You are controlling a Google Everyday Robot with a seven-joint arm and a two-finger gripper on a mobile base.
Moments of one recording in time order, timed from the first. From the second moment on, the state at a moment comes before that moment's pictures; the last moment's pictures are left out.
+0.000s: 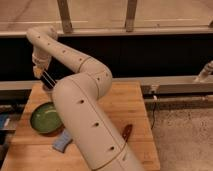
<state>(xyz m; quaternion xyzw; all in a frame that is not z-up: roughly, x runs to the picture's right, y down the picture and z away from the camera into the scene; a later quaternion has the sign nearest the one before) -0.372 -0.093 0.835 -0.33 -0.13 0.22 0.91</state>
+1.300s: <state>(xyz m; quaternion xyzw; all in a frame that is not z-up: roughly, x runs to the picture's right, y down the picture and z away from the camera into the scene) -0.376 -0.092 0.852 -0.34 -0.15 0.22 0.90</state>
